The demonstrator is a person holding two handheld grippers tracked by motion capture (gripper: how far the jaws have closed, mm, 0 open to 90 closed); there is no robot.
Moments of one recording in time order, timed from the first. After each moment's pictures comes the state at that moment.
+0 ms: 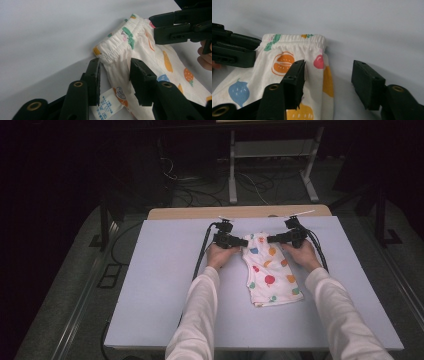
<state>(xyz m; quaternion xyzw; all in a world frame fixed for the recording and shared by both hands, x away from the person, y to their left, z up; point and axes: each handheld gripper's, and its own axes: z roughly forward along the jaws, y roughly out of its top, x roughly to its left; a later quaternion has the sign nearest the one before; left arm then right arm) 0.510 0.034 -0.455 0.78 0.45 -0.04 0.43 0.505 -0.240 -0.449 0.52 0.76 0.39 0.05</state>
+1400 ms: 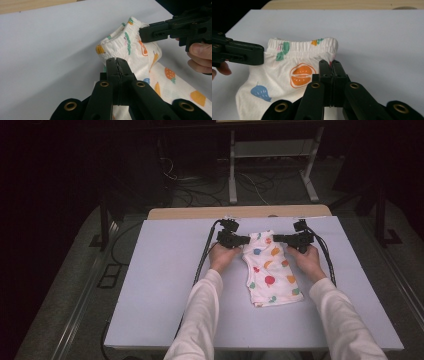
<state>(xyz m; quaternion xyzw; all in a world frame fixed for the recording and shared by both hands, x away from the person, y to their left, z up) 0.479 0.020 -0.420 0.80 0.40 0.02 0.45 0.476 -0.254 -0.441 0.51 0.72 0.47 0.05</state>
